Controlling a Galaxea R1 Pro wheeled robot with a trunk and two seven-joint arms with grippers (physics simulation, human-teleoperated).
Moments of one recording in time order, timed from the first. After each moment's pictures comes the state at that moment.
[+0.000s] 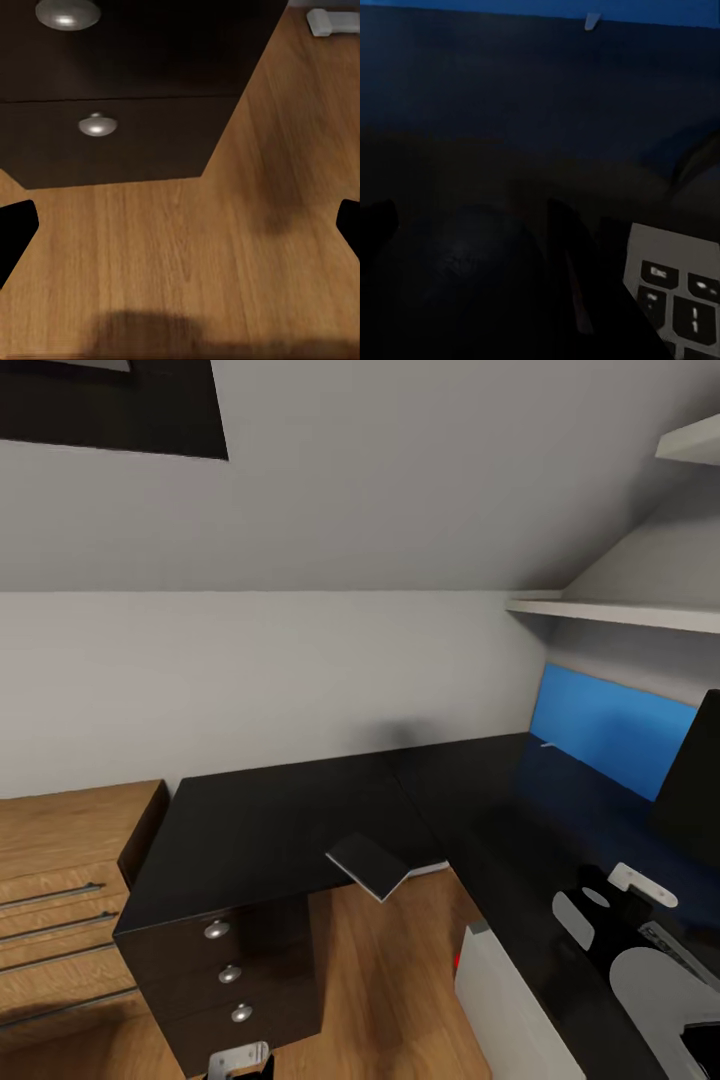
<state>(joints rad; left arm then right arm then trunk) -0.09 0.16 -0.63 -0.90 0.70 -0.11 0.38 -0.79 -0.25 0.14 -0.37 -0.59 -0.23 -0.72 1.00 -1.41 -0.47</state>
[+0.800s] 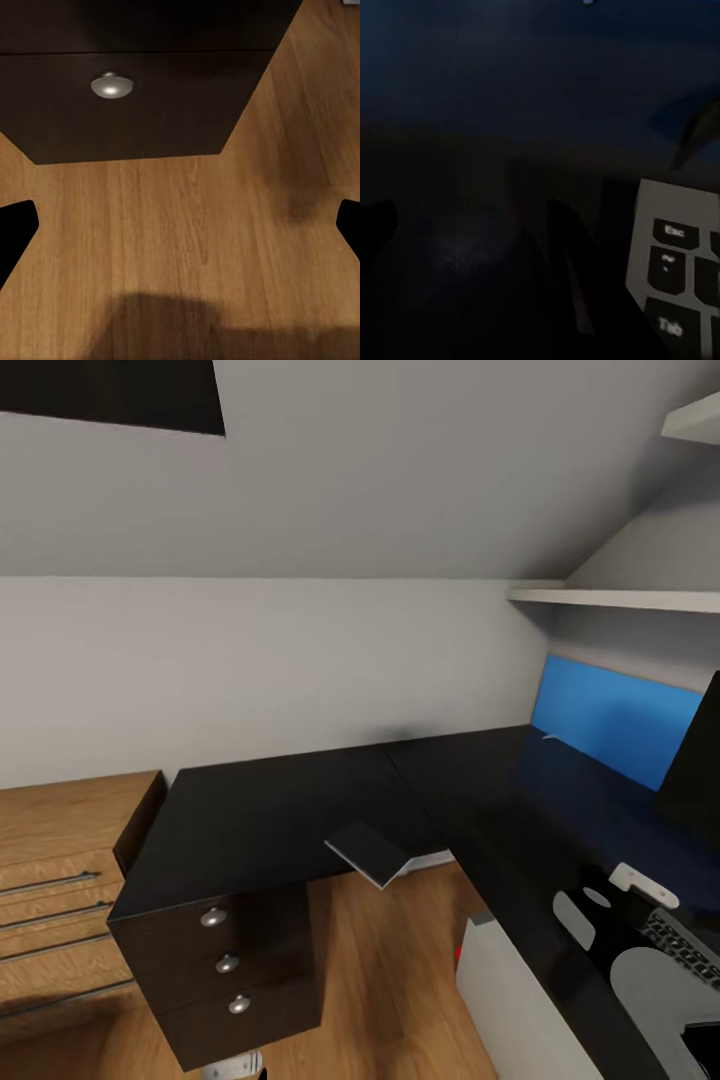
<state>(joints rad) -0.08 0.16 -0.62 -0.86 0.70 -0.10 0.38 -0.79 -0.25 0.13 -0.37 -0.59 -0.24 -0.72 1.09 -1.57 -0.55</state>
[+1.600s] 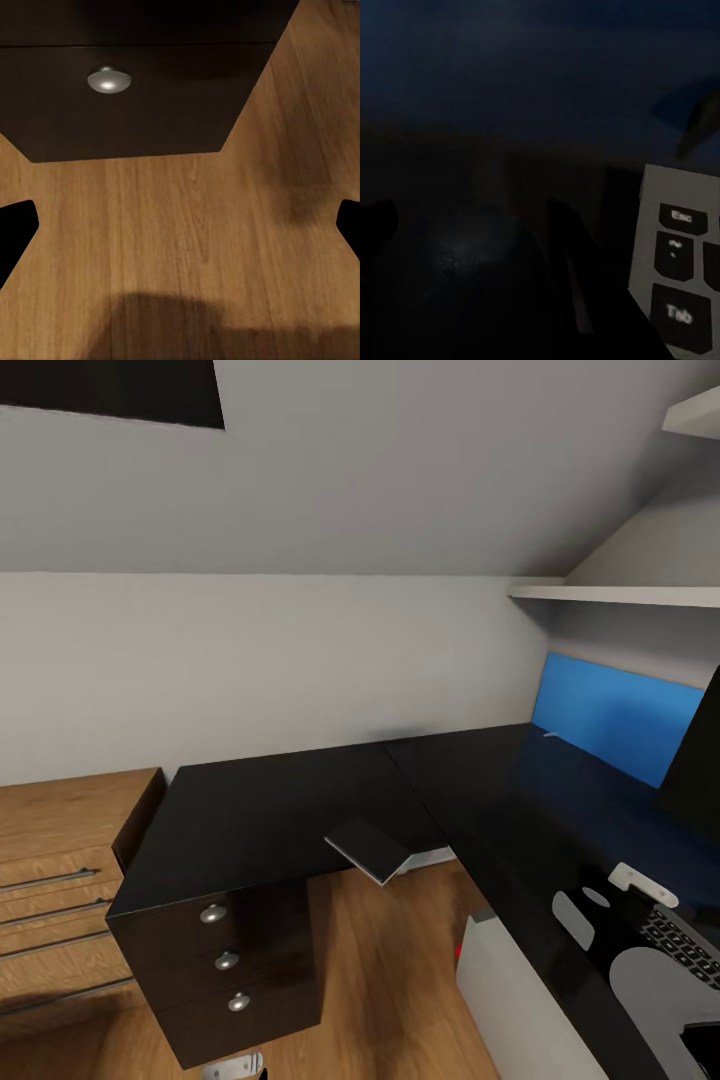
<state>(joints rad) -0.08 0.16 -0.63 -0.86 0.70 -0.10 0.38 -0.79 -0.25 0.14 -0.37 -0.59 -0.24 -0.72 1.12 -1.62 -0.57</state>
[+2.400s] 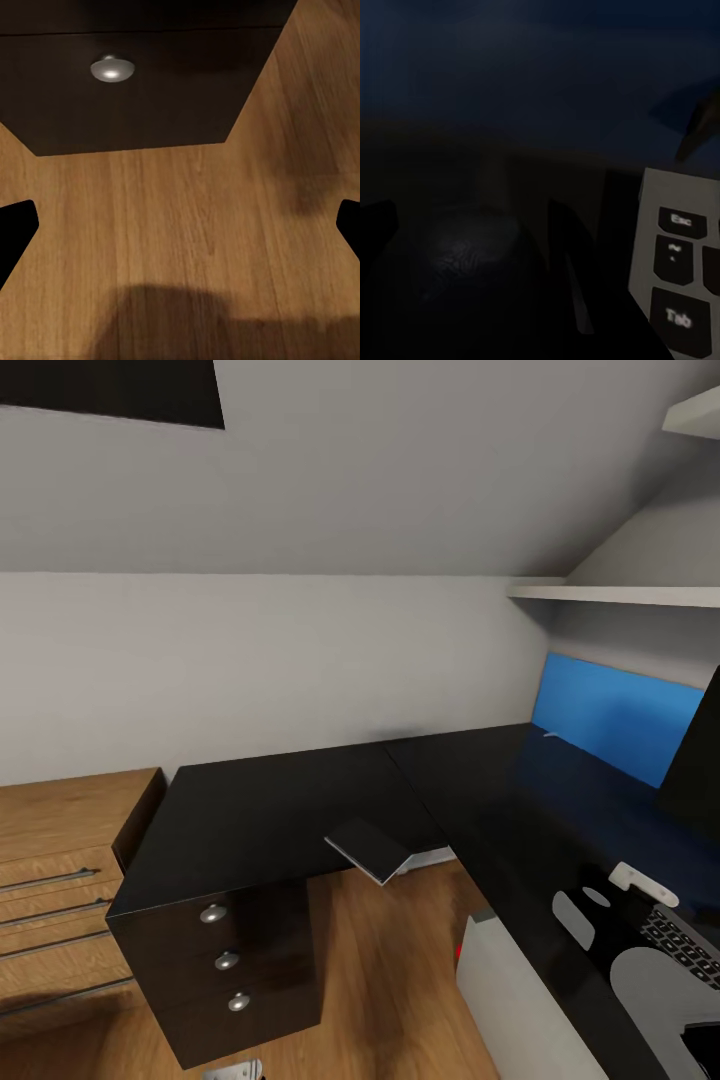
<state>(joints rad) -0.08 0.15 -0.63 -0.83 0.70 -0.10 0.38 -0.79 -0.25 0.14 -0.37 -0.59 -0.24 -0.72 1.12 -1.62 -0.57</state>
